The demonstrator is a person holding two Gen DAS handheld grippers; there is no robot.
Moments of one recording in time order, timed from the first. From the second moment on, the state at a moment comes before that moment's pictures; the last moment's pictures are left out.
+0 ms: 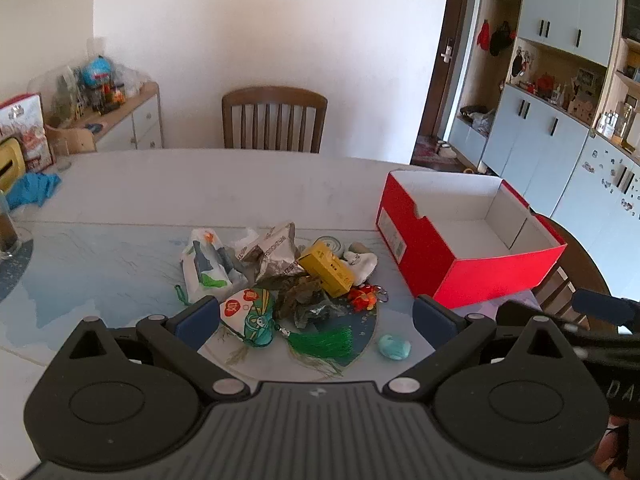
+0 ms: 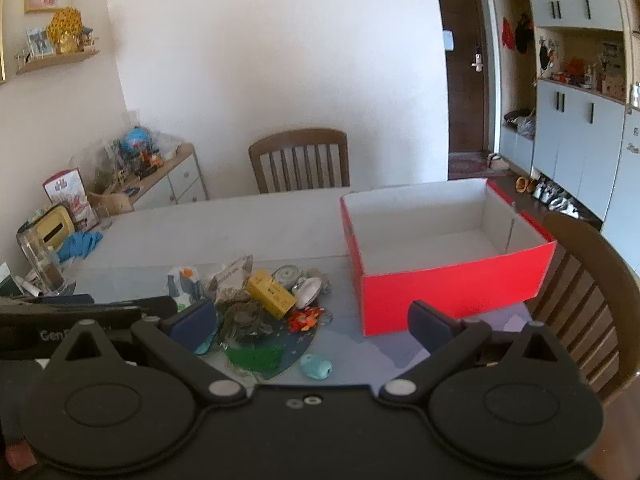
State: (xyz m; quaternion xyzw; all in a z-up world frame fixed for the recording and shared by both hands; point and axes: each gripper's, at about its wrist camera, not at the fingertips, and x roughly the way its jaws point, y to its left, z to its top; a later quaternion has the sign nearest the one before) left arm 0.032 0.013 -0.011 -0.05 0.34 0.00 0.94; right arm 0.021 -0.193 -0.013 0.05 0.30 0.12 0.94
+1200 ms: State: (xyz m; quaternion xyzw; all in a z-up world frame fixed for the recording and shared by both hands) left arm 0.136 0.089 -0.128 -0.01 0.40 -0.05 0.91; right arm 0.104 -0.144 -0.117 0.03 0.44 0.10 0.89
